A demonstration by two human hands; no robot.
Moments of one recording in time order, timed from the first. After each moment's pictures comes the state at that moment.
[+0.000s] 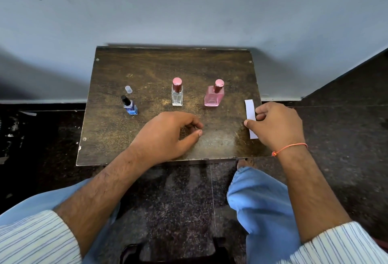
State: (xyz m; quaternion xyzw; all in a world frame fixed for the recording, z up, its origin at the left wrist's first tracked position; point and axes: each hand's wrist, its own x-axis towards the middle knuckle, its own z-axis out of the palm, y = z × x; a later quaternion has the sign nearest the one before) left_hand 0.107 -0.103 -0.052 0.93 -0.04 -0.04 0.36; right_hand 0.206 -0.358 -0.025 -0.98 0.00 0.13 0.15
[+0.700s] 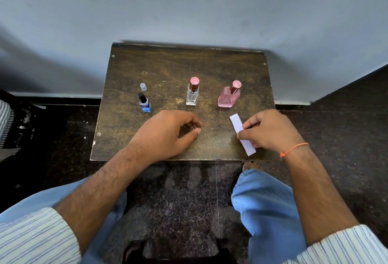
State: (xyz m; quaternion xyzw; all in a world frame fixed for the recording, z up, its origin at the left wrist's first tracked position) left_hand 0.096 -0.073 -0.052 0.94 -0.01 -0.06 0.35; right_hand 0.205 -0.329 -0.038 -0.93 0.01 0.28 0.25
